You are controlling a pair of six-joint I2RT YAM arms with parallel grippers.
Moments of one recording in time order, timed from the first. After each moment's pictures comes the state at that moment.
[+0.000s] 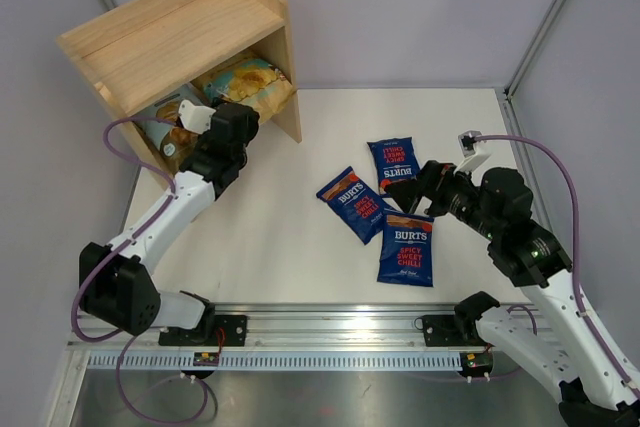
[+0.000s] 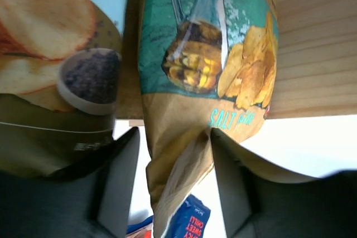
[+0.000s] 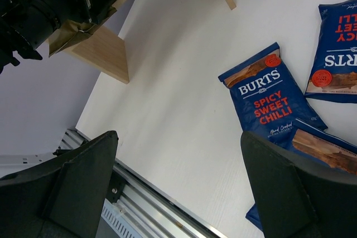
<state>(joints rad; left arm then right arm) -0.39 1.36 1.13 -0.19 -0.61 -1.22 0.49 0.70 0.96 -0.49 -0.18 0.57</state>
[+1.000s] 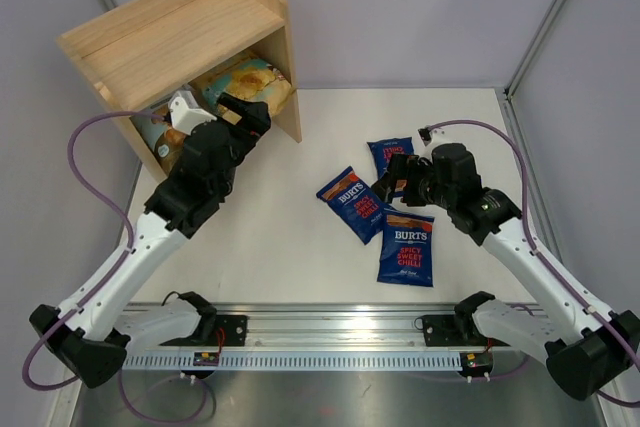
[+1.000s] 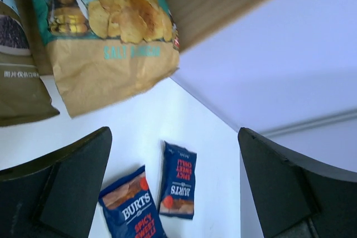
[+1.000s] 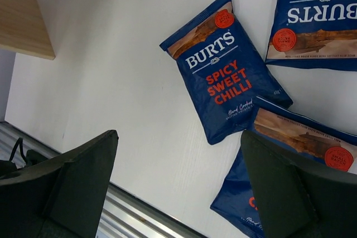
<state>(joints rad) -0.58 1.07 1.16 -0.29 -0.59 -0.95 0.49 1.01 0.95 -0.50 -0.11 0.51</state>
